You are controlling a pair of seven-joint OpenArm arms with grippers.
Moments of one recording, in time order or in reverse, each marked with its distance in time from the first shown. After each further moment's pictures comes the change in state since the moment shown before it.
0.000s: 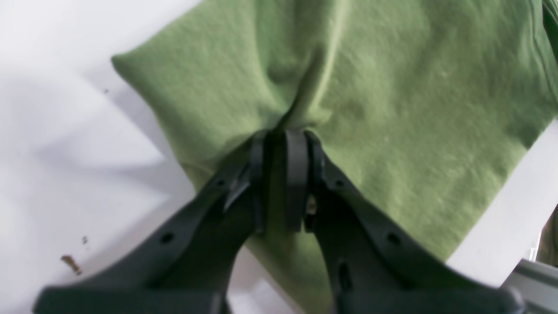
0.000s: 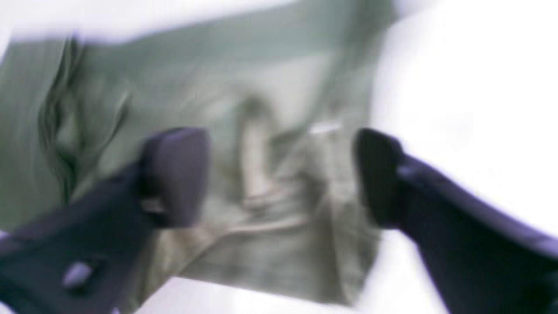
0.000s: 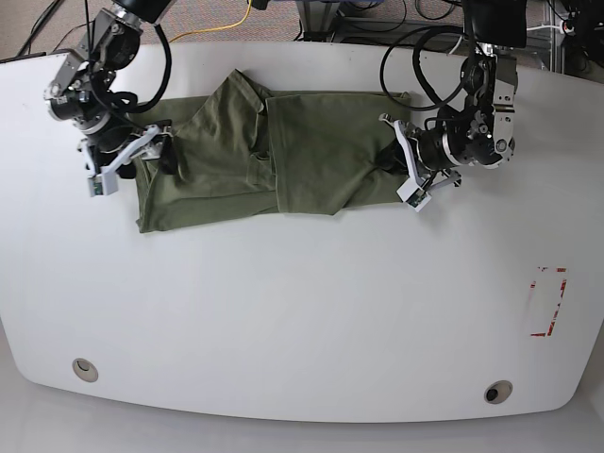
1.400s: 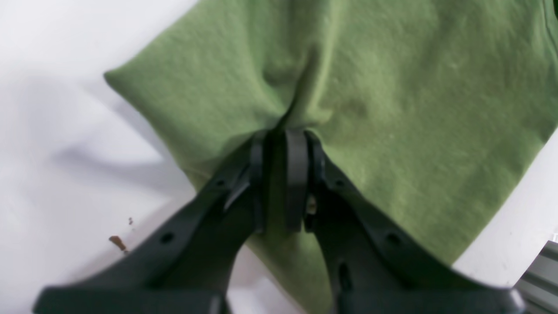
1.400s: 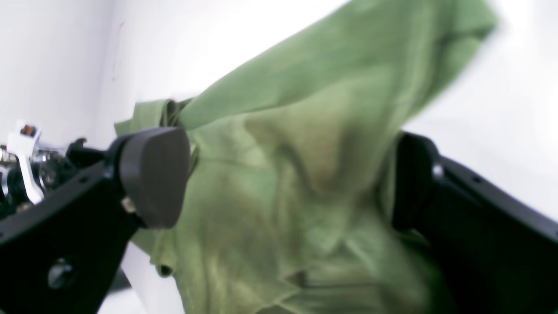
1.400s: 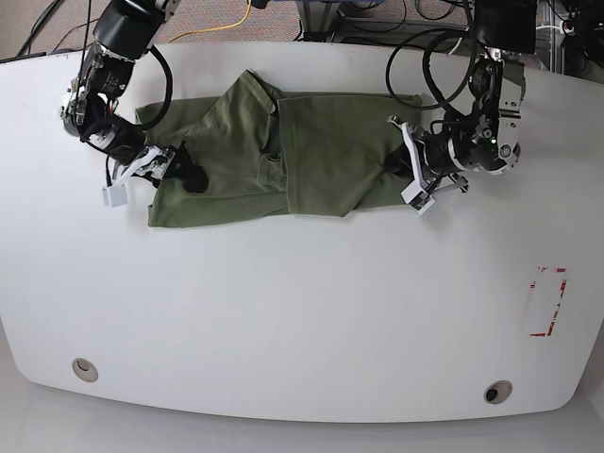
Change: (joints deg) left arm -1.2 -2.5 2.6 0.2 1.0 0.2 0.5; right arm 6.6 5.0 -6.0 -30.6 22.1 1.1 -0.8
